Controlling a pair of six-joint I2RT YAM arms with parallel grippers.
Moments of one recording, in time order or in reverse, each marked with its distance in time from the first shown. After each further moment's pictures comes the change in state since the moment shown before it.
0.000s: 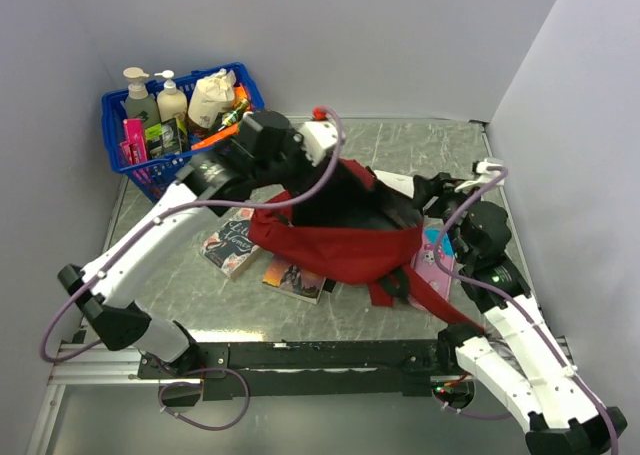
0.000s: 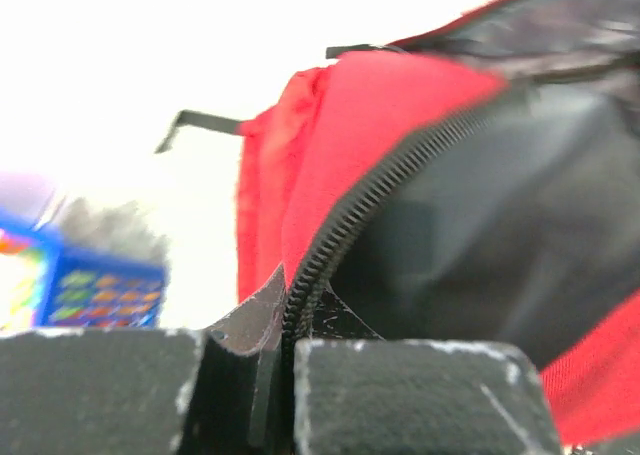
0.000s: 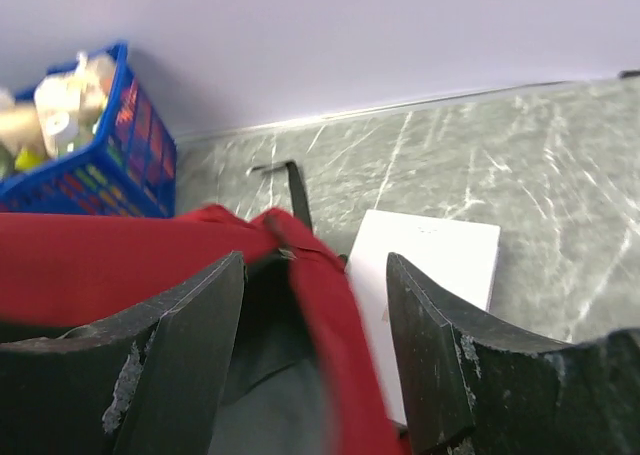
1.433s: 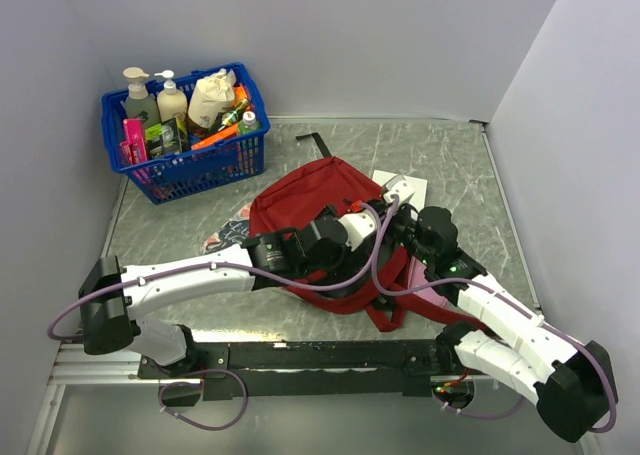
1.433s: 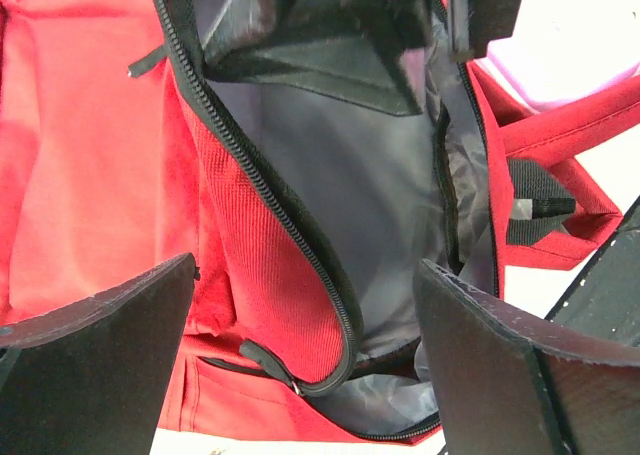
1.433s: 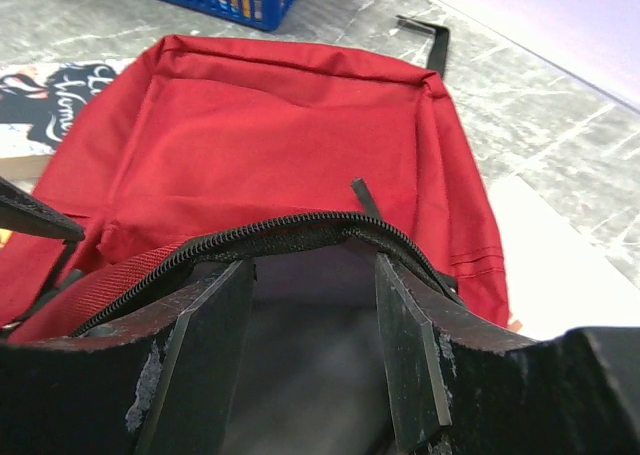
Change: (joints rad) left arm -0.374 -0.056 -0.564 0.390 -0.354 -0.351; right arm 0.184 0.188 -0.200 0.220 -0.349 -0.415
